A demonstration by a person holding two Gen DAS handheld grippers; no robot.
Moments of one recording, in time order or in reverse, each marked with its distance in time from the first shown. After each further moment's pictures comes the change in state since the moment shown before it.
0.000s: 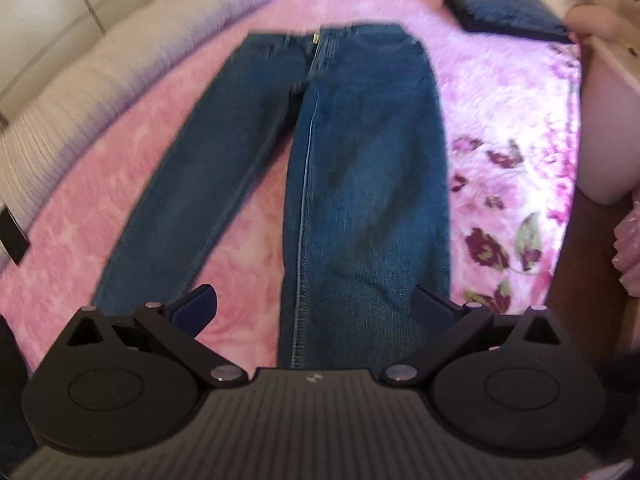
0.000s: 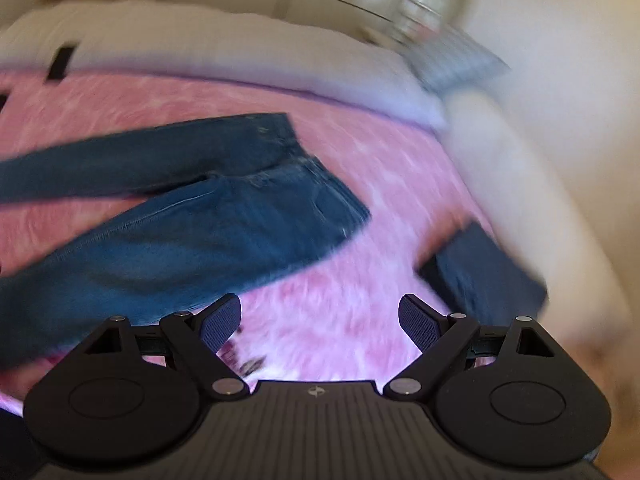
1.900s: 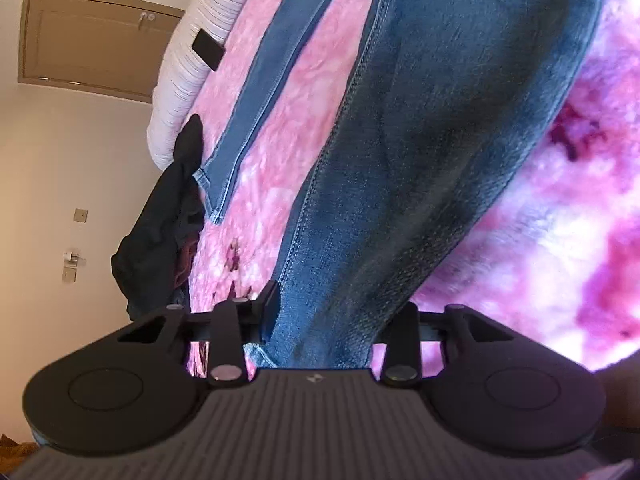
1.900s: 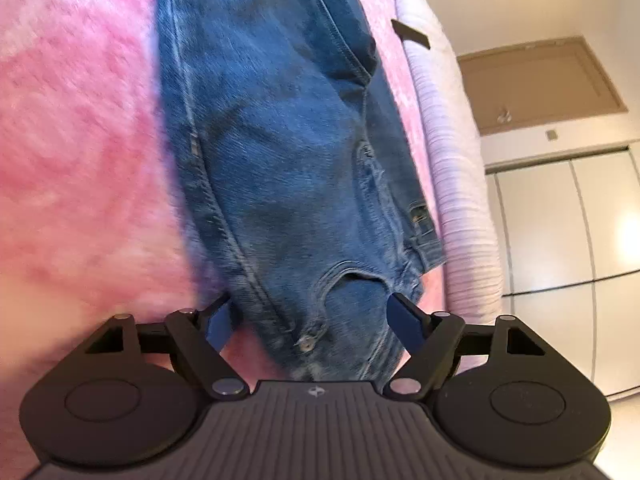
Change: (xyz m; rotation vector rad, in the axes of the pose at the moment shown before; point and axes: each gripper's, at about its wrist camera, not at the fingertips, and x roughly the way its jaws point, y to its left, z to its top) left arm 0.123 -0.119 -0.112 -0.117 0.561 0.869; right arm 0.465 -0.080 -0.053 -1.346 -0.734 0.146
